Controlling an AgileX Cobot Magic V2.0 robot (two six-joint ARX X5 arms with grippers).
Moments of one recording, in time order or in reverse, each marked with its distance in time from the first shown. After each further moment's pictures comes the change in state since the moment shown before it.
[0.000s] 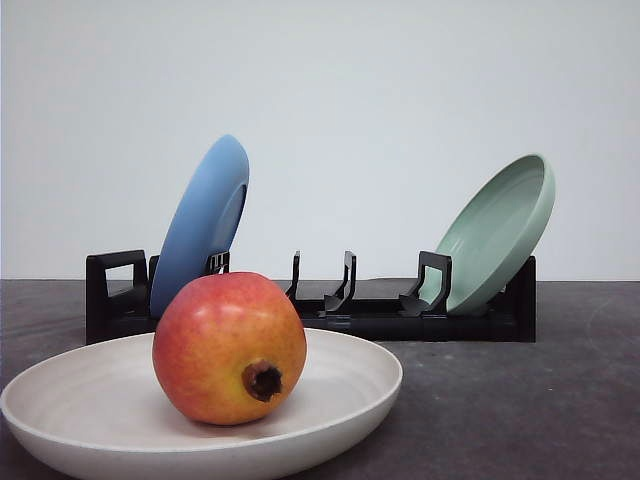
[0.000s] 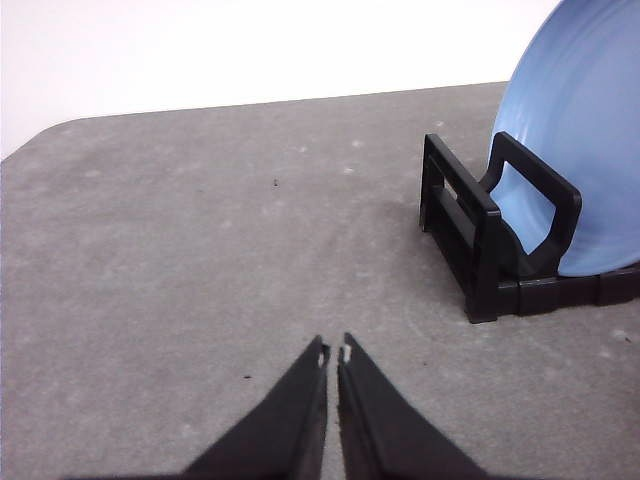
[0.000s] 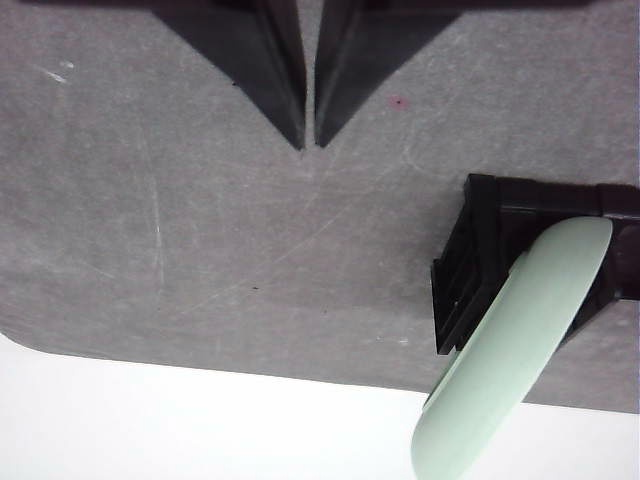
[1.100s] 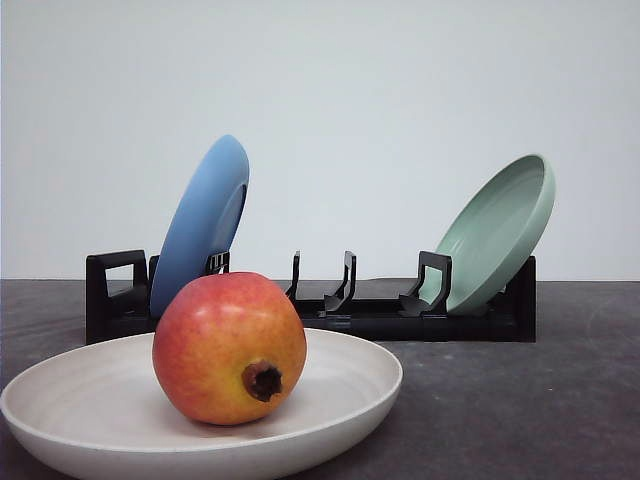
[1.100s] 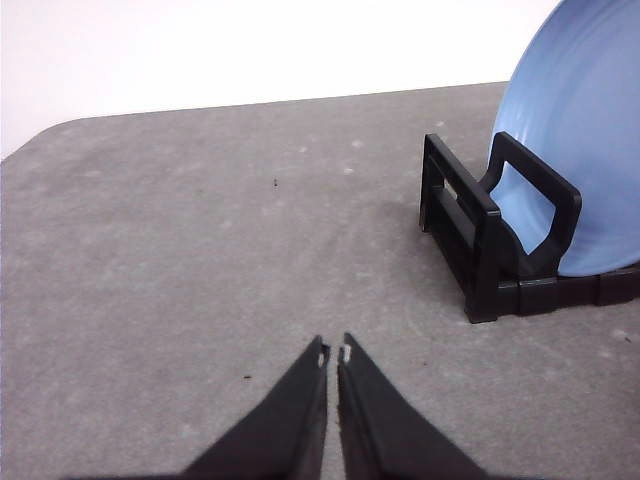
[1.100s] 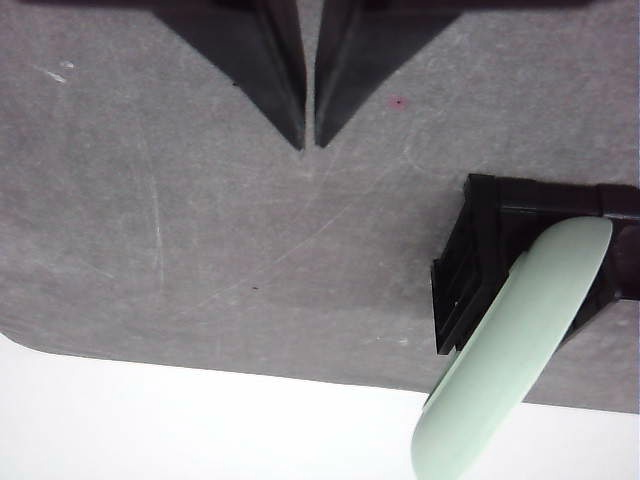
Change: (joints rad) left_arx 0.000 0.000 0.000 0.000 0.000 0.000; right_arx 0.000 0.000 0.000 0.000 0.000 0.000
